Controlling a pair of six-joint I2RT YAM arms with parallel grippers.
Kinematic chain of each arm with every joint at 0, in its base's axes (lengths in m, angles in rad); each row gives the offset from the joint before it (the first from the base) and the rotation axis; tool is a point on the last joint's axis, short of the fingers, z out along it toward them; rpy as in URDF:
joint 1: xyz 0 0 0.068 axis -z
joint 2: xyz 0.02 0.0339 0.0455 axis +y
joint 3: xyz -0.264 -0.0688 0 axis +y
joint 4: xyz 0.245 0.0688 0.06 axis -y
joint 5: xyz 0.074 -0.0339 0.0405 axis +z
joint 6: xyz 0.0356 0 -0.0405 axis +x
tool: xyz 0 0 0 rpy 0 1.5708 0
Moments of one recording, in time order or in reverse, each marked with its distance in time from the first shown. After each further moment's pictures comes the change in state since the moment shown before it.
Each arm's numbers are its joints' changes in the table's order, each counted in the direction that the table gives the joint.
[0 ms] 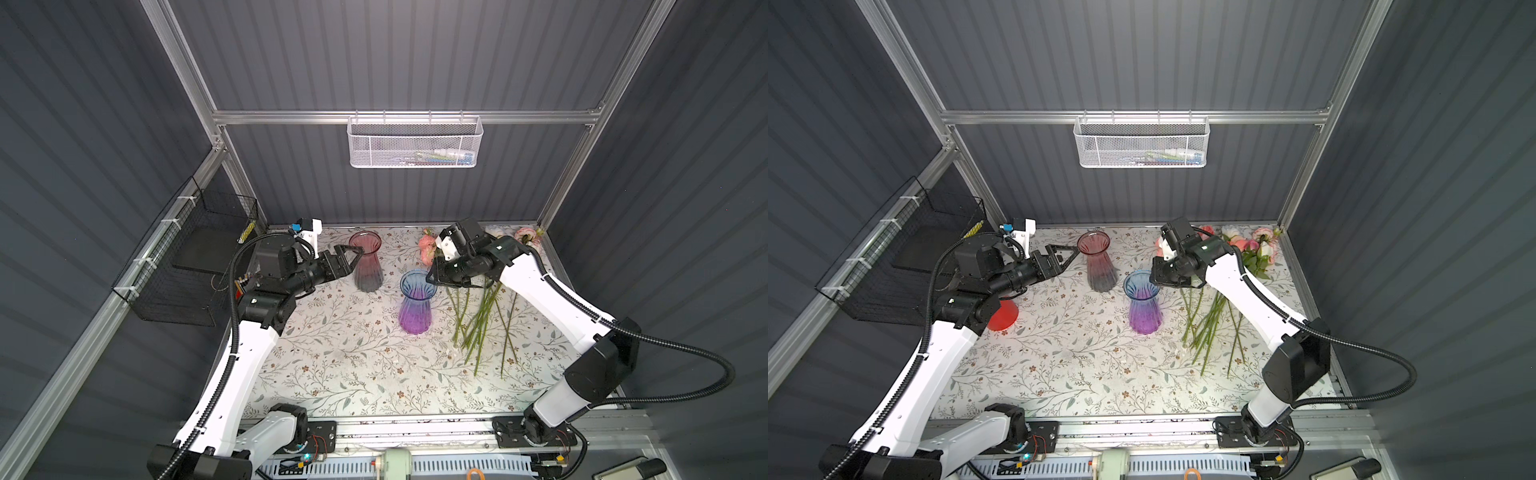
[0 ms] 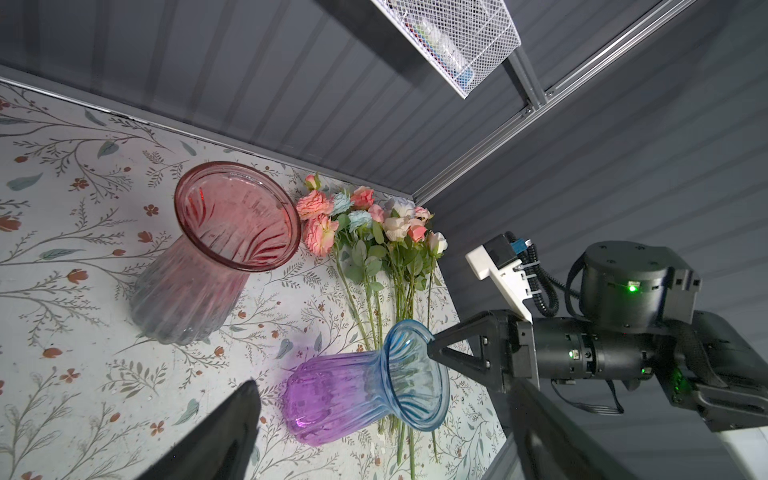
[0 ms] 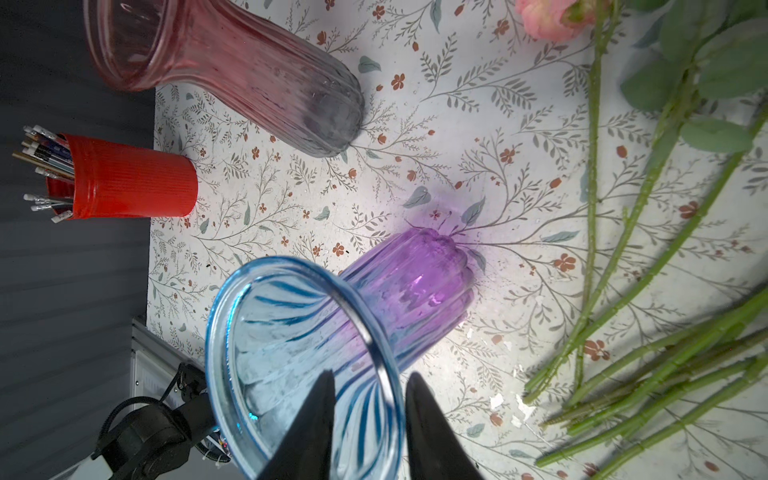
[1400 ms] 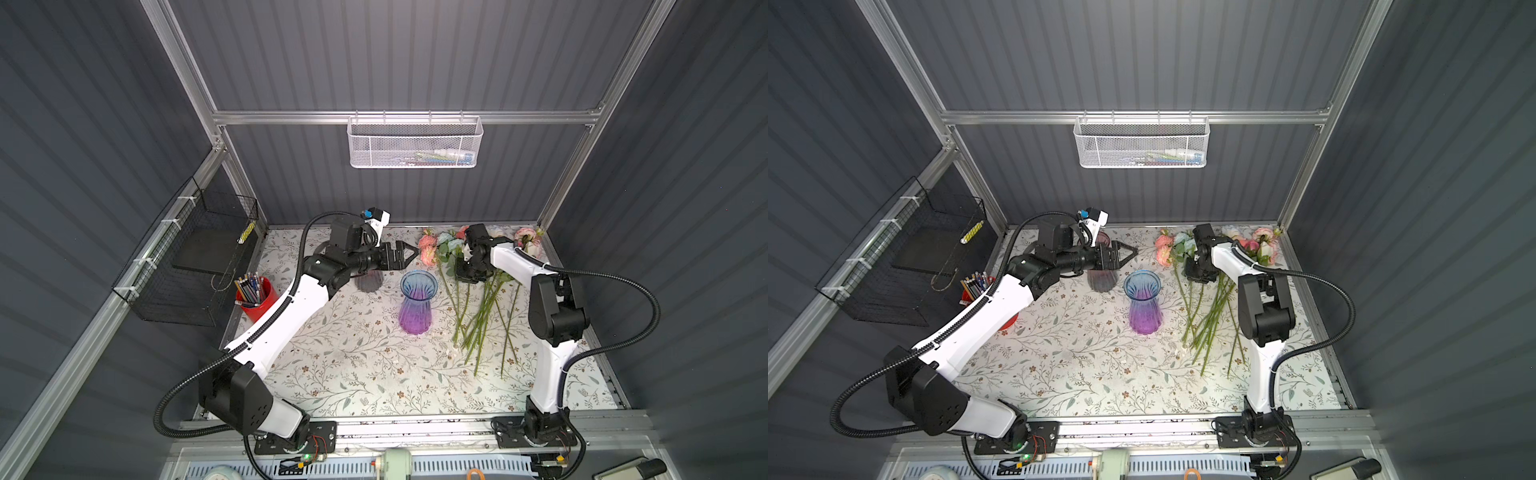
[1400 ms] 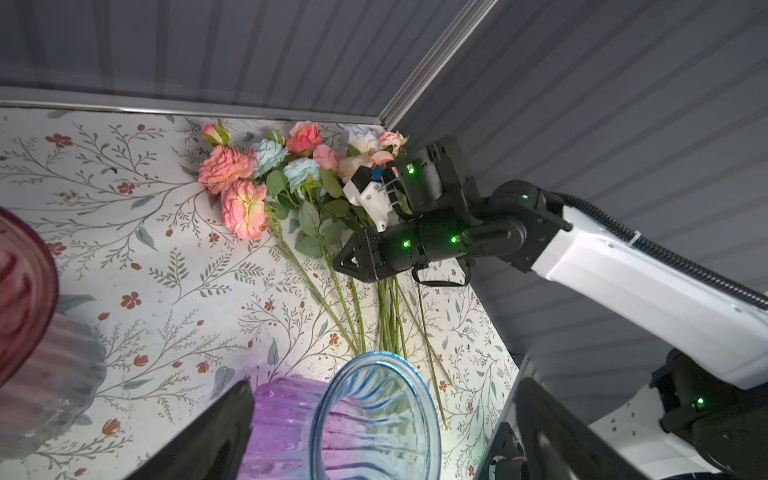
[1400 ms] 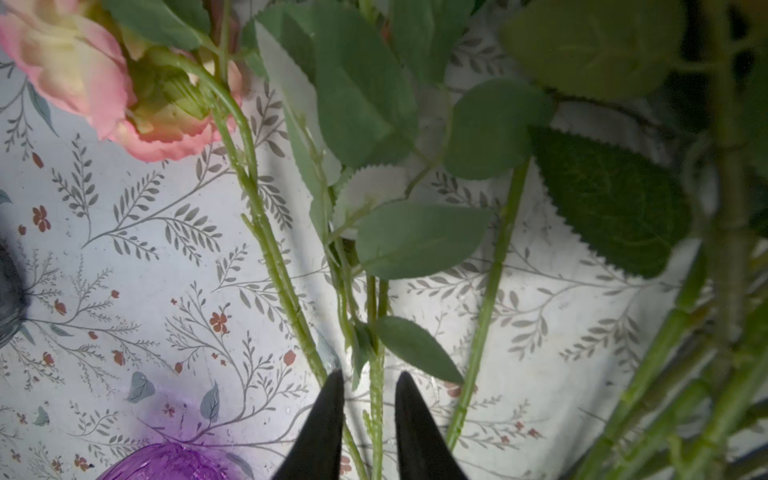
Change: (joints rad) left arm 0.303 0.394 -0.218 0.034 0.058 0.125; right arm 0.334 0.452 0.013 0.204 -0.097 -0.167
